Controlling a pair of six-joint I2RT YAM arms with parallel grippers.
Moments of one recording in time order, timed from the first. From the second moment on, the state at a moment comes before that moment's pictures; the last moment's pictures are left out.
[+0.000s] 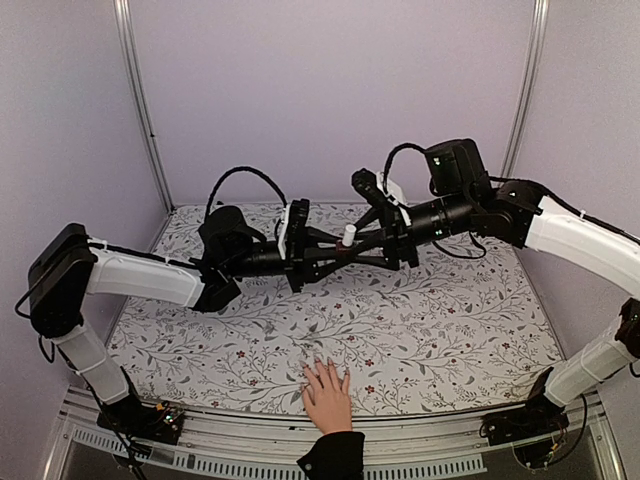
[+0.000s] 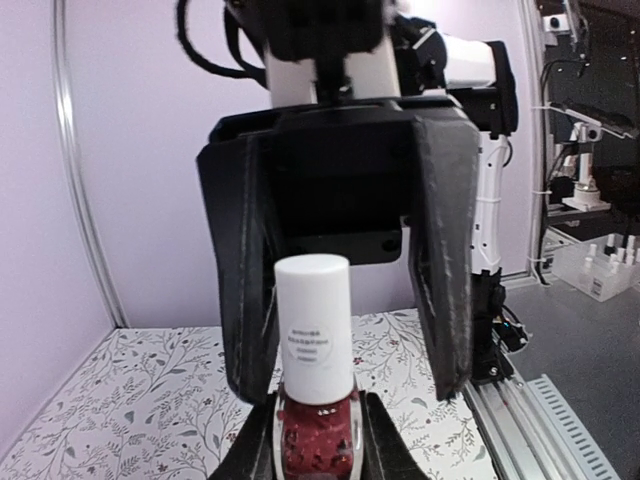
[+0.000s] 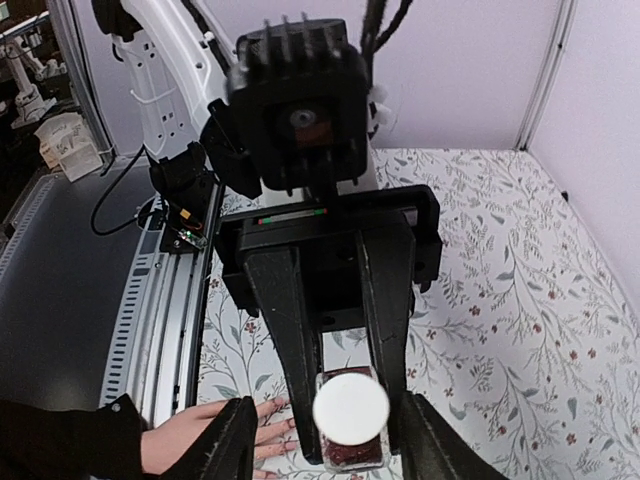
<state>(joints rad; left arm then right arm) -0.85 1.67 0.91 0.97 0.72 0.00 0.83 1.44 1.38 -0.46 -0.61 -0.34</state>
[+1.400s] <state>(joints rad) -0.94 1.68 0.96 0.89 0.10 0.10 0.83 1.40 1.19 0.04 -0.22 0.15</state>
